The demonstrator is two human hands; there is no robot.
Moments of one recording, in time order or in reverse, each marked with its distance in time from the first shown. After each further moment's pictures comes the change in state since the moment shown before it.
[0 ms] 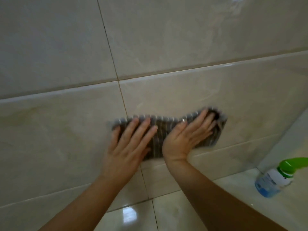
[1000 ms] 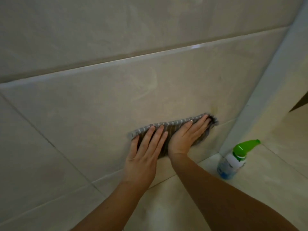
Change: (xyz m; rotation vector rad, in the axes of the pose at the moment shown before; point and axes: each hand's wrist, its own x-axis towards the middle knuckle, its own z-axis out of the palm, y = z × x) left_hand 0.052 0.164 0.048 -0.119 -0.120 0.061; right_hand 0.076 0.134 -0.034 -0.019 0.060 0.339
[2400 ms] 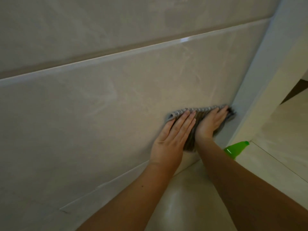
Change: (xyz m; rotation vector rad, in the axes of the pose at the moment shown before) left_hand 0.116 0.088 0.017 -0.037 0.023 0.157; right_hand 0.150 0.033 -0.026 0.110 0.023 0.291
